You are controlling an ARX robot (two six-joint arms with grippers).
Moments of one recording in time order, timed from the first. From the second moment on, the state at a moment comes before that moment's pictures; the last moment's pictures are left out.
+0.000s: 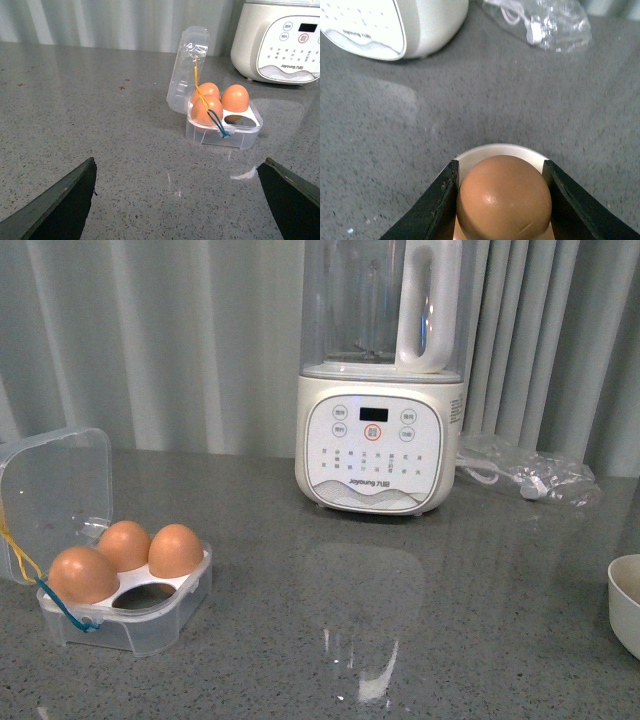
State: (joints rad) left arm 0.00 0.00 0.03 0.00 0.00 0.00; right arm -0.06 1.25 0.67 0.22 -0.21 -0.08
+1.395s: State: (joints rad) left arm 0.00 0.00 0.03 0.00 0.00 0.00; right arm 0.46 1.86 1.36 0.08 -0.79 -0.17
